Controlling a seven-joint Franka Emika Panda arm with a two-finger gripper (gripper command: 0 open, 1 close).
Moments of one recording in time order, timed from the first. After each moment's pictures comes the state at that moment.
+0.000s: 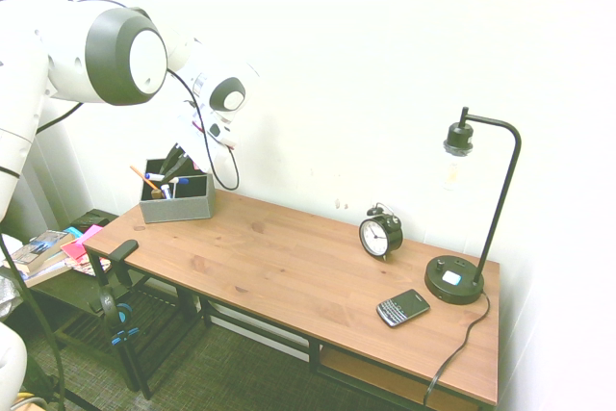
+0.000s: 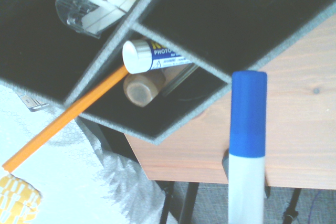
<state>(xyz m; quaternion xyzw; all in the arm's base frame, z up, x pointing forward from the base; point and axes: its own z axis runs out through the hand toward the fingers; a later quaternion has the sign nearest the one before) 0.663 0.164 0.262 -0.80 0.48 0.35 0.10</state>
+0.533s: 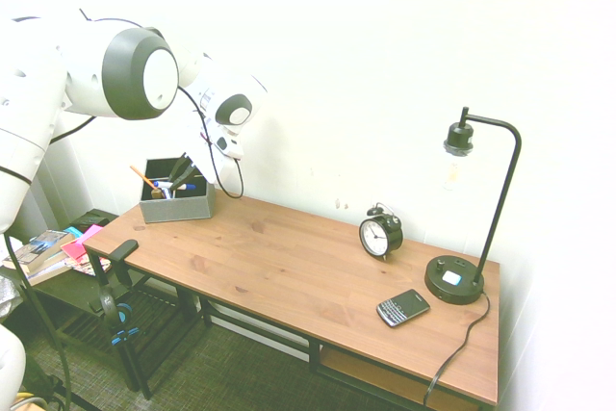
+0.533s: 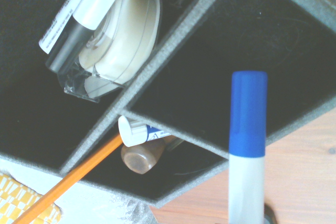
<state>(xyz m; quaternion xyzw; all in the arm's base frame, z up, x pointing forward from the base) 0.675 0.158 0.228 -0.80 0.48 0.34 0.12</state>
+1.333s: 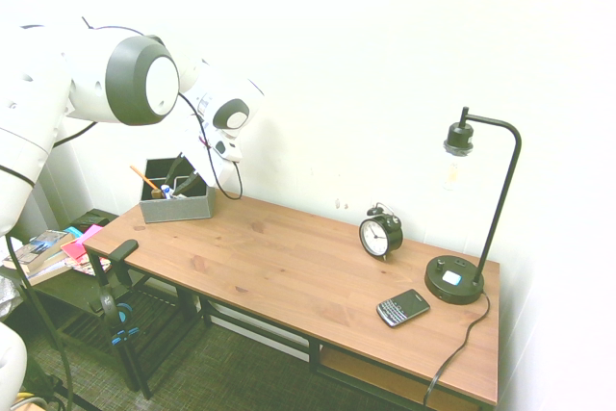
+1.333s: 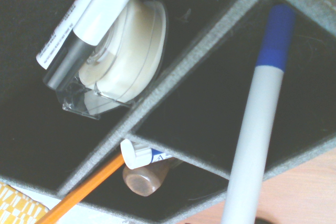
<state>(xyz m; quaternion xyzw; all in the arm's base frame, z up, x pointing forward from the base) 0.679 0.168 0.219 -0.80 0.48 0.33 0.12</state>
